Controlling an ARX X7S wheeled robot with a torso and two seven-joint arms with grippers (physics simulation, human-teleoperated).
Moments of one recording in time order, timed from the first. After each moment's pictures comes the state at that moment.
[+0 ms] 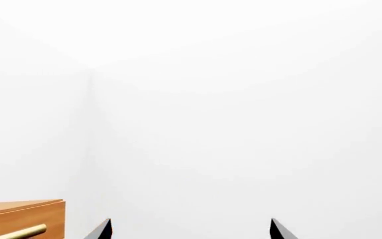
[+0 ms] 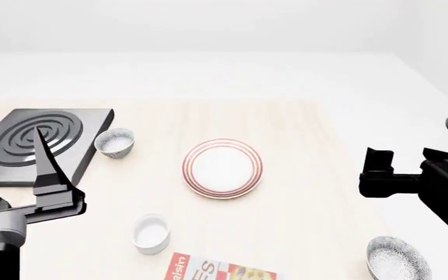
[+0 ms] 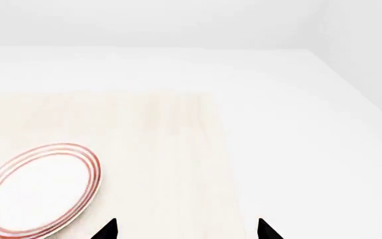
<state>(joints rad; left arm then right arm) 0.05 -0.31 -0.17 0.95 -0.13 -0.39 -0.28 0.64 0.97 0.01 -0.50 1.79 1.08 1.00</state>
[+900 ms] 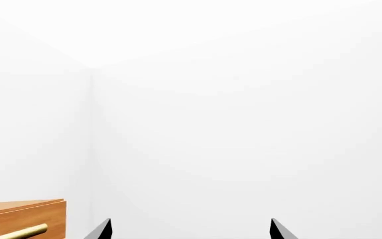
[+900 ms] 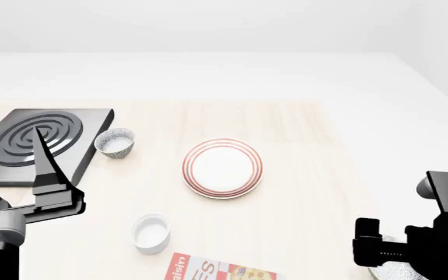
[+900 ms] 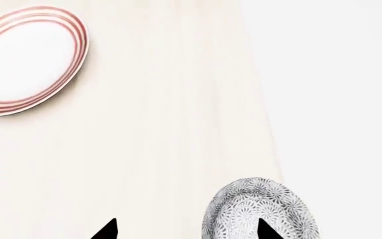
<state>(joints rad) 0.05 -0.33 -0.16 0.95 -0.15 -0.39 -0.31 0.38 1.05 -0.03 -0.43 2.08 1.05 1.12</state>
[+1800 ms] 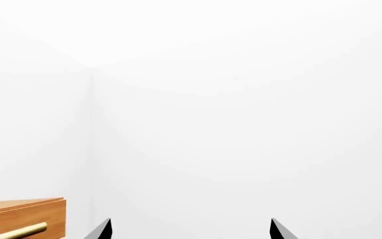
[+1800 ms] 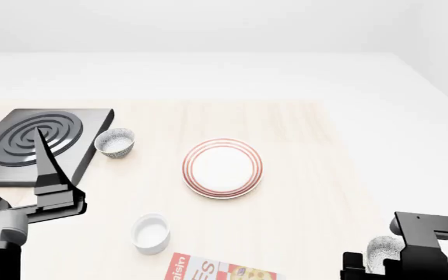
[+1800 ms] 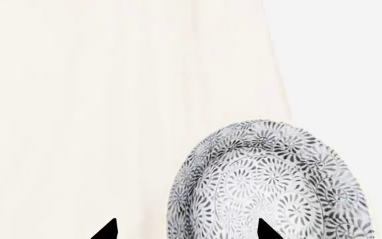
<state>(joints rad) 0.06 -0.35 -0.15 0.94 -0.16 -0.39 -0.33 0.23 0.92 -0.13 -0.27 1.70 1.04 0.91</state>
